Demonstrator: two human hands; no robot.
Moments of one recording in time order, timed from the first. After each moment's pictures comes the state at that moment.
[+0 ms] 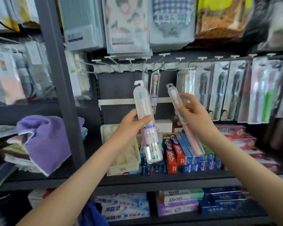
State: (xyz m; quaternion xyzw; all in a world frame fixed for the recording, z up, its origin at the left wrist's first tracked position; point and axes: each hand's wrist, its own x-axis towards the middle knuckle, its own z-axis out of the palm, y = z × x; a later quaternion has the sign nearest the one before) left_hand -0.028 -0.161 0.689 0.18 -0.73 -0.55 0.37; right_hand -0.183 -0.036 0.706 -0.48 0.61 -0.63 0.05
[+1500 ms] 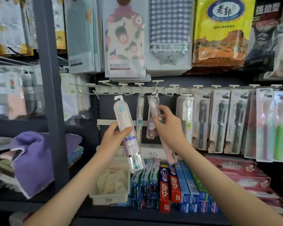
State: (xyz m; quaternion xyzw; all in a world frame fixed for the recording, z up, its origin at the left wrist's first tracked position) left_hand -0.062 -0.196 0.703 0.24 -0.64 -0.52 0.51; right_hand -0.216 -0.108 0.739 -0.54 0.60 -0.59 -0.02
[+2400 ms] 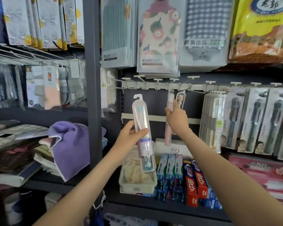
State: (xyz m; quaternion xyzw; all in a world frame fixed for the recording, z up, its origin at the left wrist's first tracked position) left_hand 0.001 -0.212 0.689 0.20 -0.68 -0.52 0.48; right_hand -0.189 -0.204 0.738 -0.47 0.74 -0.47 -0.08
